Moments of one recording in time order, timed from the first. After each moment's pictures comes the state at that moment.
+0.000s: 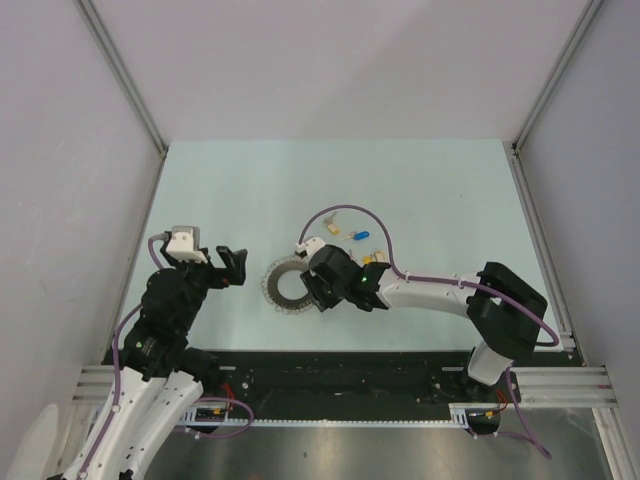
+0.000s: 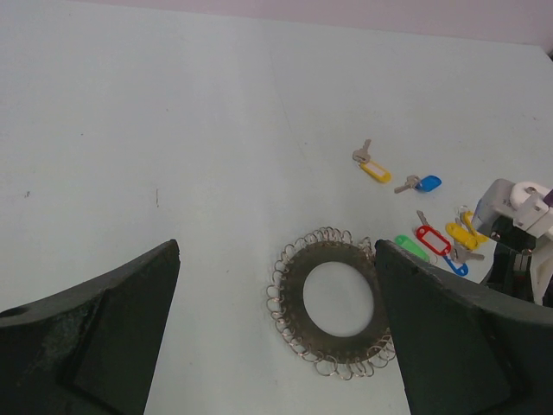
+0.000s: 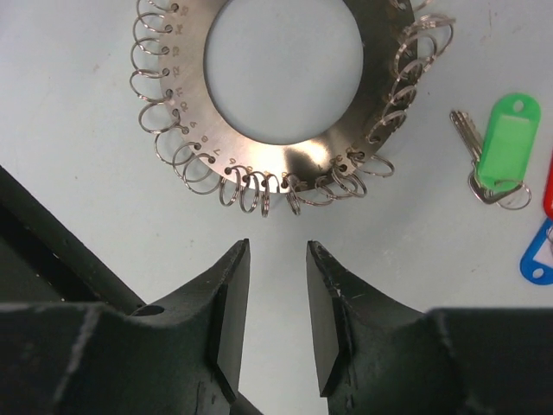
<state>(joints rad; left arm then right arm) -0.37 0.37 0.59 -0.39 -0.18 -0.23 1.07 1.66 1.04 -0.20 0.08 0.32</state>
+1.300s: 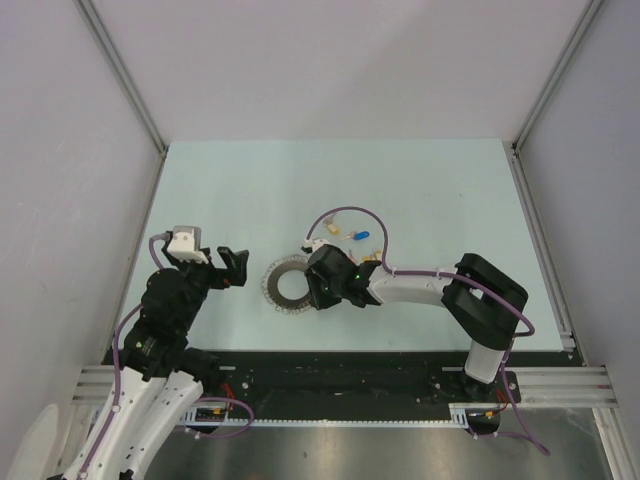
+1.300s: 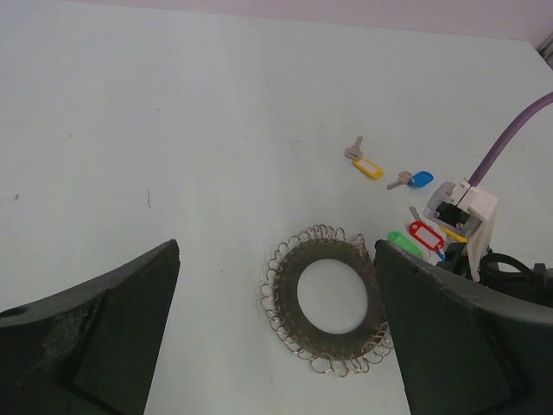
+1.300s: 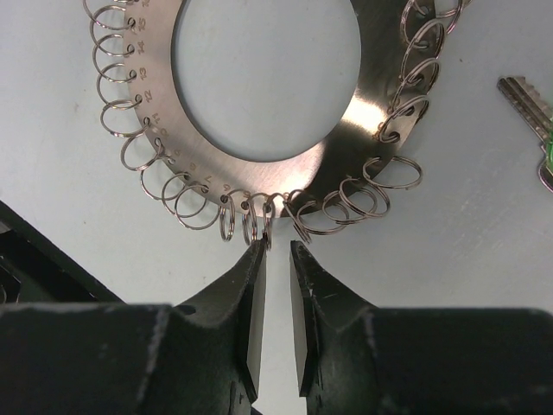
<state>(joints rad) -0.37 0.37 0.59 -0.39 -0.15 -0.23 1.02 1.78 1.04 -0.14 0.01 0.55</state>
